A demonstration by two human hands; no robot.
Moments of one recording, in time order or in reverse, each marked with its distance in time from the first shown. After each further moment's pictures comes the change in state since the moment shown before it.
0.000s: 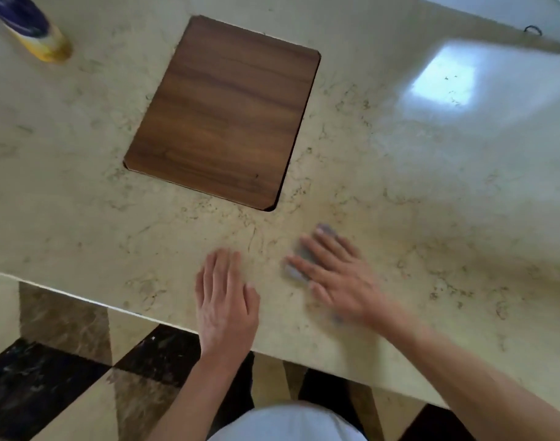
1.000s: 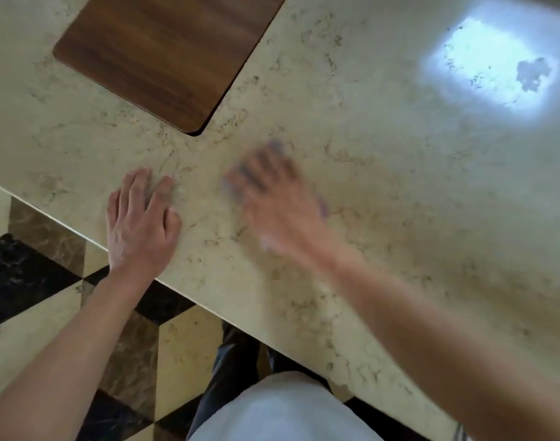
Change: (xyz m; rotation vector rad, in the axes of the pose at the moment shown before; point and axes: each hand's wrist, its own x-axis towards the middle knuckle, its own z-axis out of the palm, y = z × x) left_hand -0.006 0.048 0.019 0.268 -0.101 -0.242; right_hand 0.011 0.057 -0.013 0.016 0.147 -0.174
